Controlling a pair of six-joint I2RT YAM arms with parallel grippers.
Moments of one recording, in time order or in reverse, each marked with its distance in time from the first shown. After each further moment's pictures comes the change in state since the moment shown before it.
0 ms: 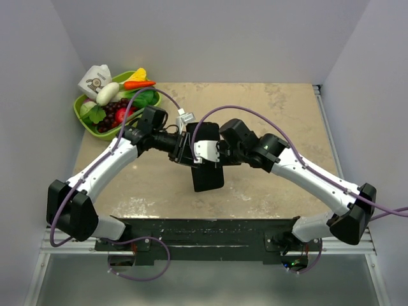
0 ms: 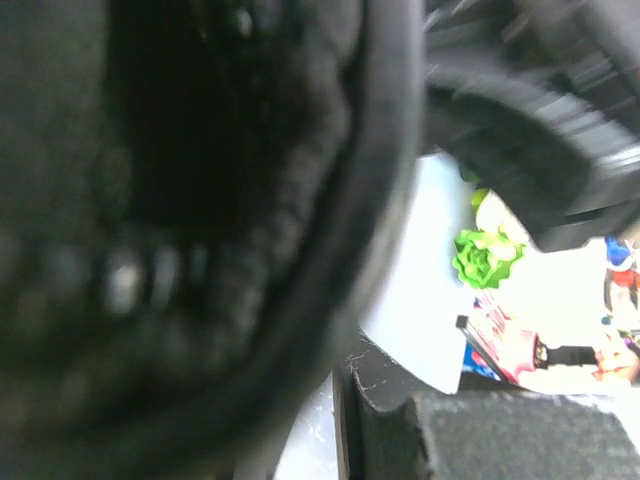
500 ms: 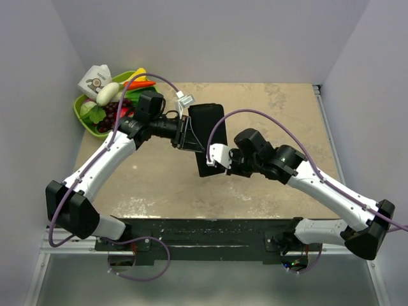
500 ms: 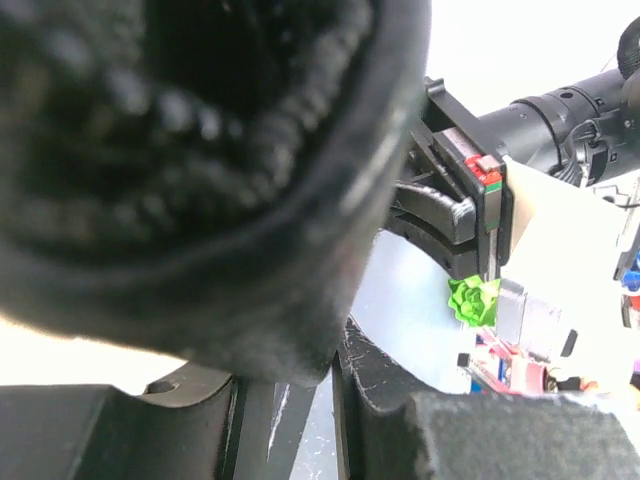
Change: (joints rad) left arm 0.003 0.014 0.142 0.068 -0.002 -0.104; right arm -0.009 -0.178 -0.132 -0.005 -0.076 0.227
